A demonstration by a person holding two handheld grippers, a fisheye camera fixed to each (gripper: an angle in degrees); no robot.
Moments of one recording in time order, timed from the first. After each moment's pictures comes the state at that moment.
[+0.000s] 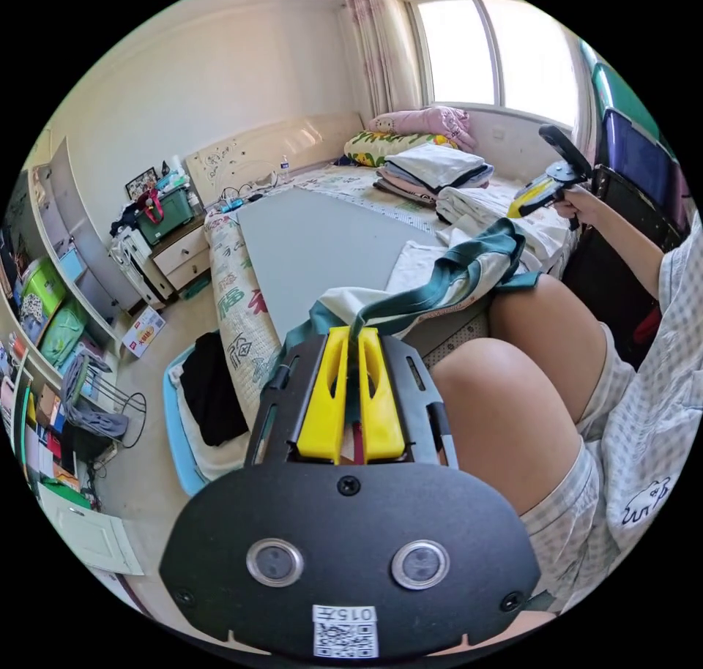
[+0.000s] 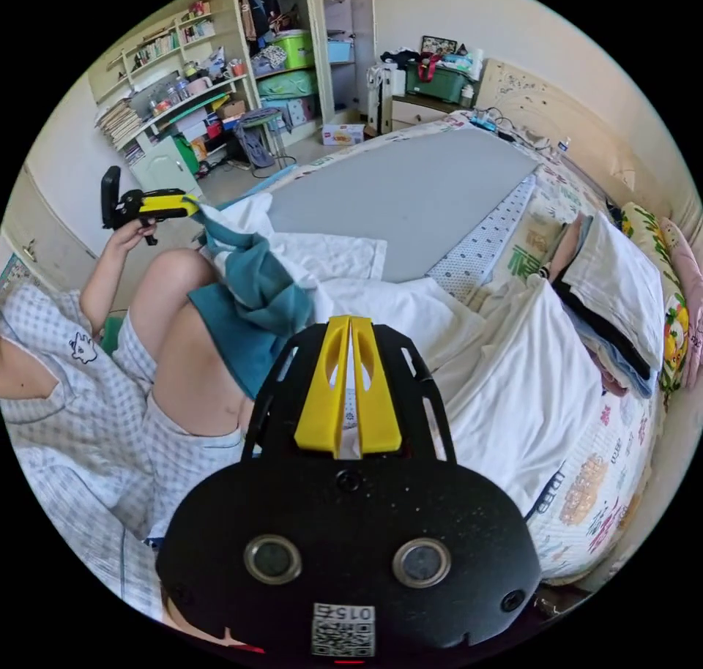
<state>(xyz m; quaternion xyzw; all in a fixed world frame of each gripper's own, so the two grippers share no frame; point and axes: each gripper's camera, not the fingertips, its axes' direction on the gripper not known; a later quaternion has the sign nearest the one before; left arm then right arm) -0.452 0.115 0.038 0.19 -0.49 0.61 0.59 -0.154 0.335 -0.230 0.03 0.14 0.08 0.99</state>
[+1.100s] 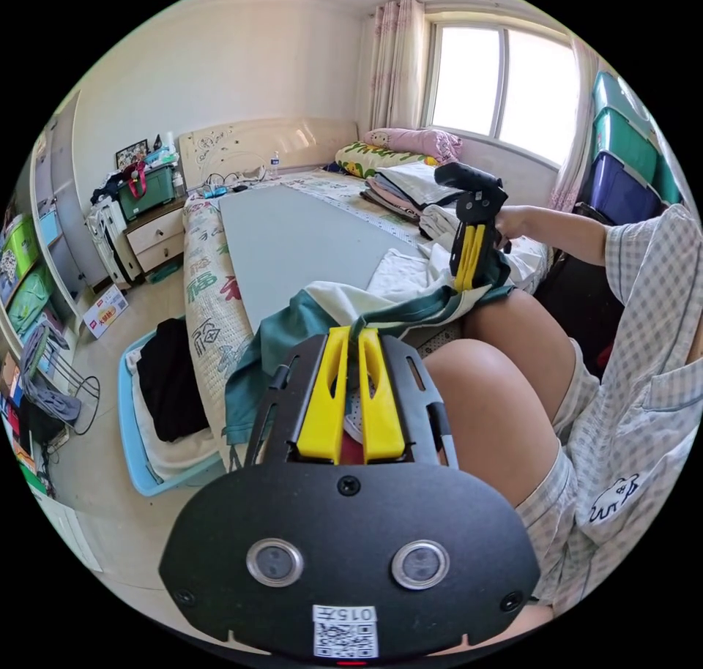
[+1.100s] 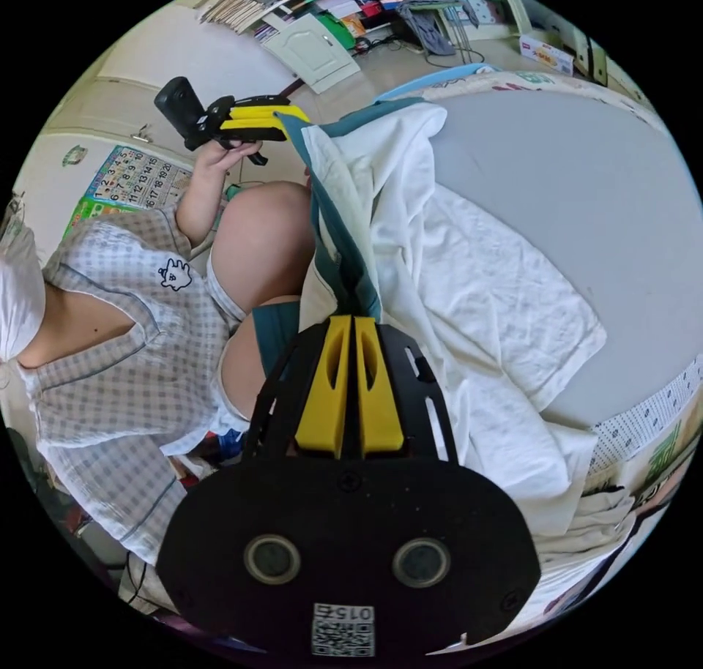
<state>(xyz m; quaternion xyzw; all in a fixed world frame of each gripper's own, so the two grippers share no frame) -0.461 0.084 -0.017 0.18 -0.41 0.61 0.65 -0.131 0.141 -0.109 -0.20 -0.12 -0.10 0.97</state>
